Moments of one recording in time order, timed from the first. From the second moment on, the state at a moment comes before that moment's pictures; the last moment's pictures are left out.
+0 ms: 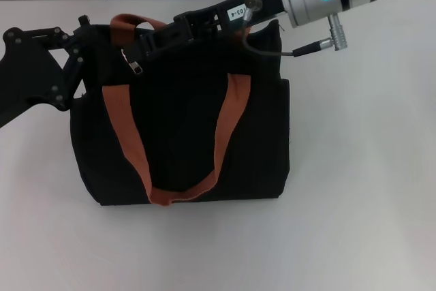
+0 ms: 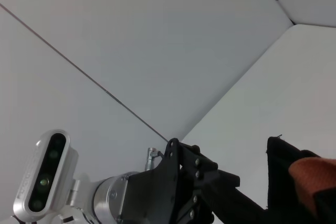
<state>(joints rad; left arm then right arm) -0.42 -2.06 0.45 0.48 1.67 1.75 -0.63 1.05 2.06 -1.07 -0.58 -1.86 -1.46 2.29</state>
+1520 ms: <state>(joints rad) -0.45 -2.07 0.45 0.45 1.66 1.76 -0.63 1.06 2.08 -1.12 -0.58 -1.87 -1.42 2.31</state>
